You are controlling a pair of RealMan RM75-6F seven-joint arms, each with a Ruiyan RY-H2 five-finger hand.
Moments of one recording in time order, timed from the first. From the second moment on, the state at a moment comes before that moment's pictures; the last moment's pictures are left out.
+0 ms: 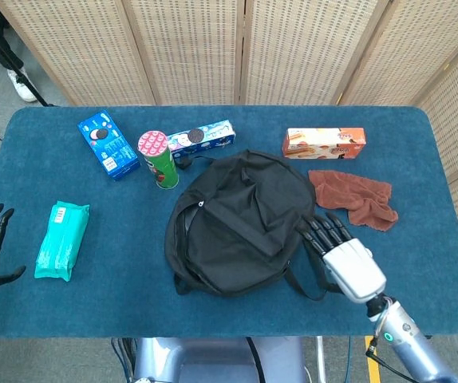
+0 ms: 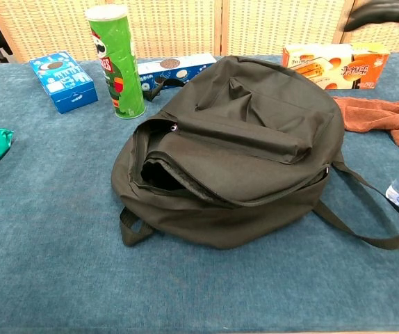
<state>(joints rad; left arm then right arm) -0.13 -1.16 -0.08 -1.55 1.41 1.44 0.10 0.38 -1.08 0.13 -1.97 -1.64 1.14 -0.29</state>
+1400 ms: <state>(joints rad) -0.14 -1.15 -0.09 -1.53 1.37 1.41 0.06 0.94 -1.64 0.21 -2.00 -0.73 1.11 -0.67</state>
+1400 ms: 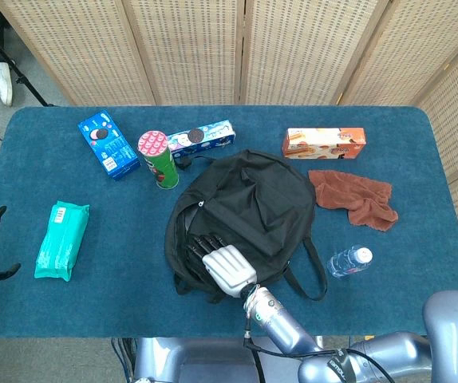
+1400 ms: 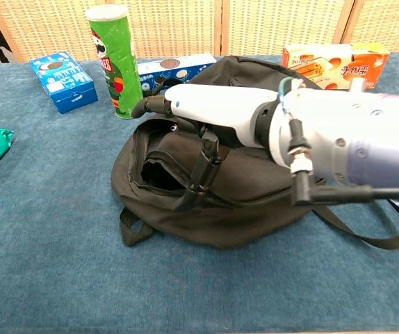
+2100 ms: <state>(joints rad) -0.14 -1.15 -0.09 -1.53 1.38 1.41 0.06 0.93 -1.68 0.16 -1.89 -0.83 1.26 -0.76</state>
